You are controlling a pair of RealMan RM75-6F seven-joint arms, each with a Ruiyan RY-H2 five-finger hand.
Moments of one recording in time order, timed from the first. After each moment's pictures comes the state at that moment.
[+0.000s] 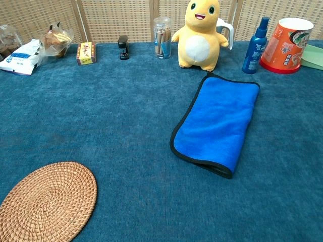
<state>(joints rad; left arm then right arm) 0.02 -0.85 0.06 -1.88 1.63 1.54 -0.03 -0.10 -1.13 0.06 -1.78 -1.69 1.77 -0.11</state>
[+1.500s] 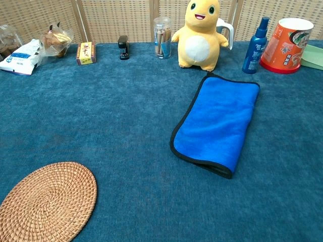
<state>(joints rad) 0.02 -0.87 0.05 -1.89 1.60 1.53 0.05 -0.11 -1.10 0.04 -1.81 -1.67 1.71 -0.24</state>
